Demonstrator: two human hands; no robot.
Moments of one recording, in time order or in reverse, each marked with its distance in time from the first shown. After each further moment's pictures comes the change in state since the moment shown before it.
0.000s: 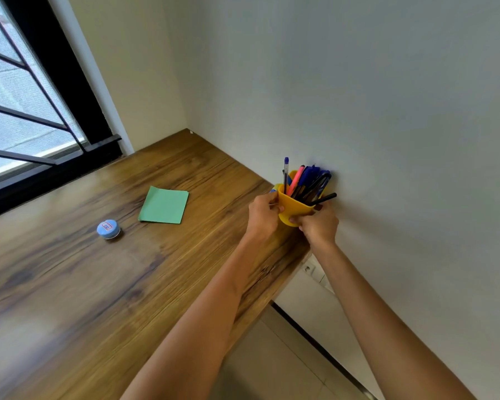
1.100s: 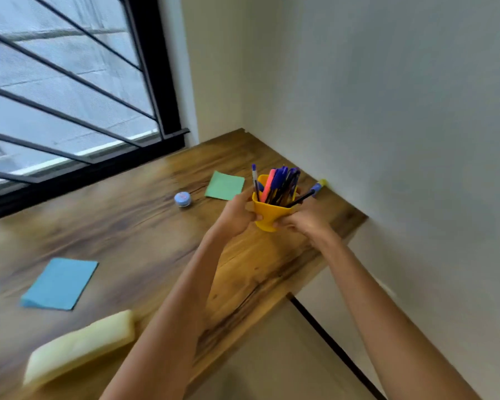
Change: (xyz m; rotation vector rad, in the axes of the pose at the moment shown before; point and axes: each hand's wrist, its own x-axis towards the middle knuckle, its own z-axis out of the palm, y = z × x) left_hand -0.113 -0.035 -0.168 0.106 -0.040 0.081; right_hand -0.128 -0.041 0.039 -0.003 -0.597 -0.224
